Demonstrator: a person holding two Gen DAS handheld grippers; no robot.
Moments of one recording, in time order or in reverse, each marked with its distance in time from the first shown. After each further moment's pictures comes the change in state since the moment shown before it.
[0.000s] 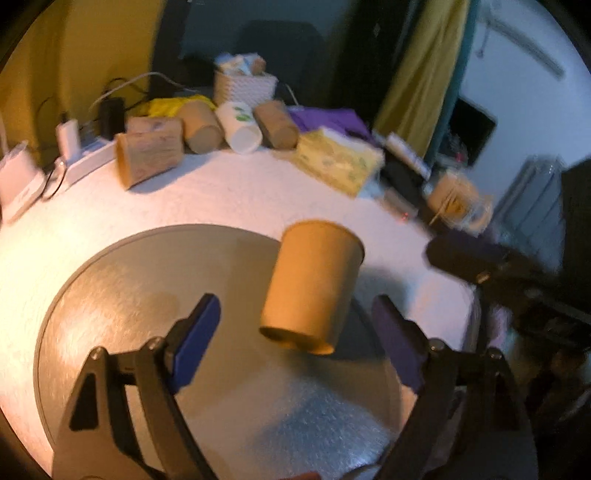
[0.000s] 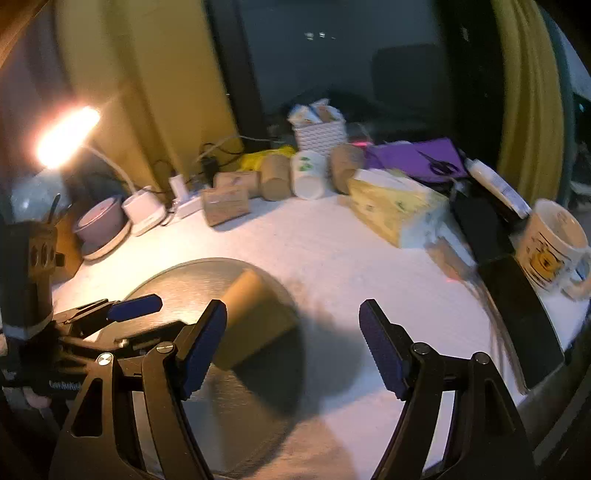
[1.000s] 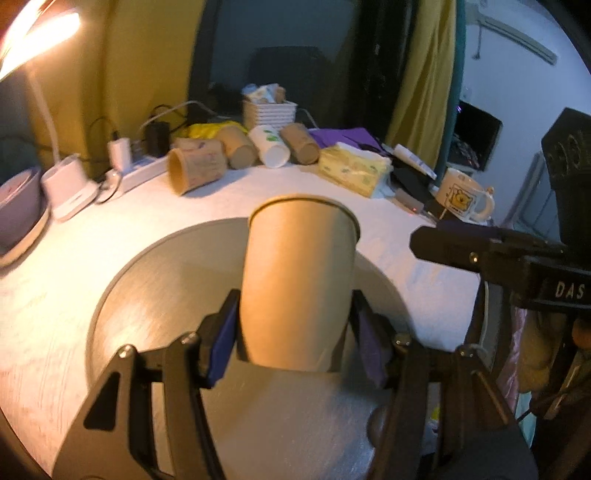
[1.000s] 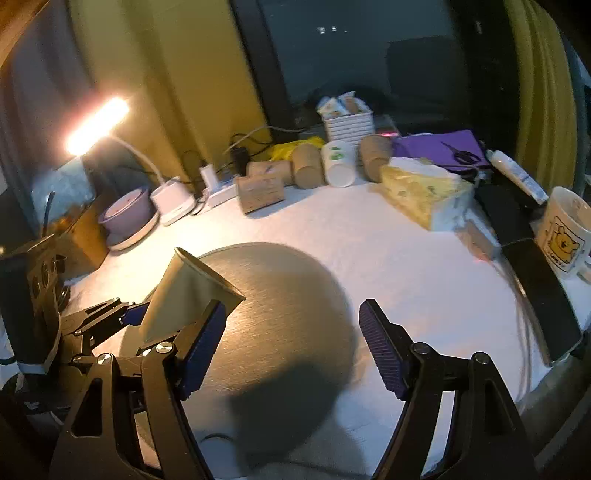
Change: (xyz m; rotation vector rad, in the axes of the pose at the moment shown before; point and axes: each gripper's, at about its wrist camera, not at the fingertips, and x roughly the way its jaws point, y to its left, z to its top) left arm -0.077 0.022 -0.057 0.003 -0.137 0.089; right arm -0.016 0.053 -0.016 -0.042 0.026 0.106
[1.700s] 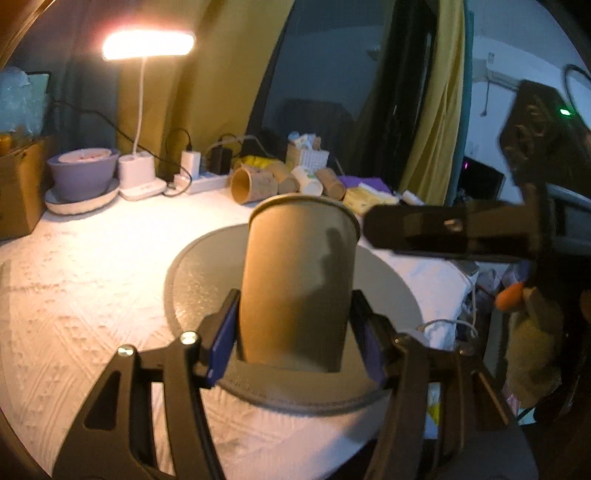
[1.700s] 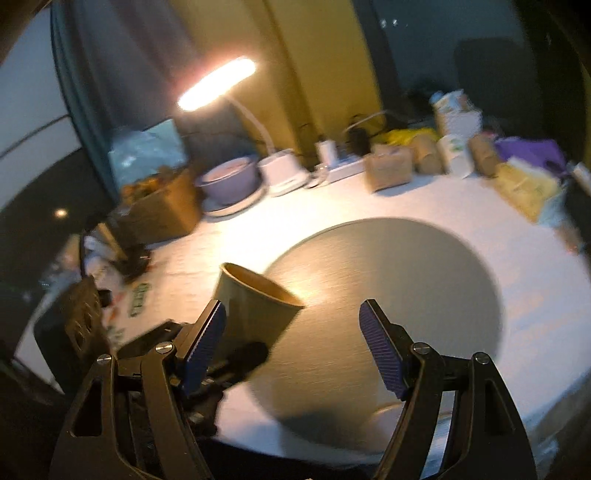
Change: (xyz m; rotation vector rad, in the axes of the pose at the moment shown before) left arm -0.099 0.041 -0.091 -0.087 -0.254 0.026; right arm -0.010 0.125 -0.034 -0.067 0.059 0.298
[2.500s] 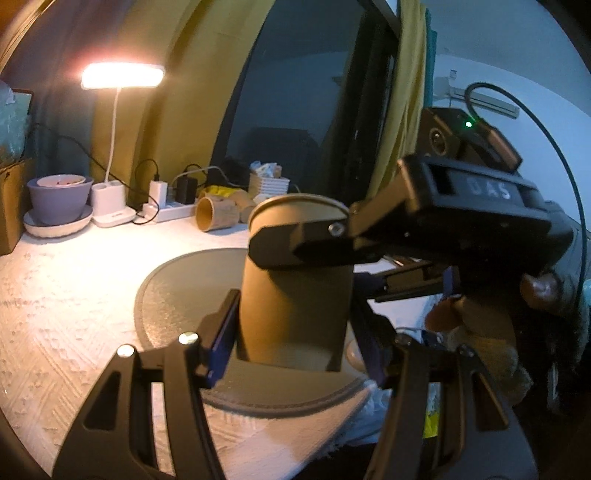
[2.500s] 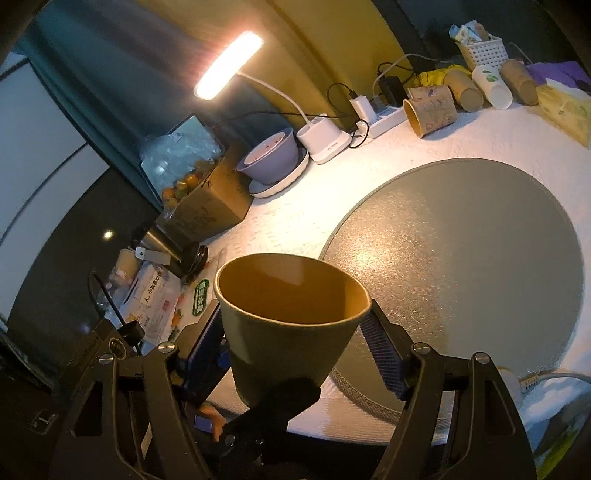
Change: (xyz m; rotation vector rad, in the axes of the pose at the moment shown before) left arm -0.016 -0.015 -0.005 0.049 -0.101 -0.134; right arm 0.020 -0.002 -0.006 0.171 0.083 0.196
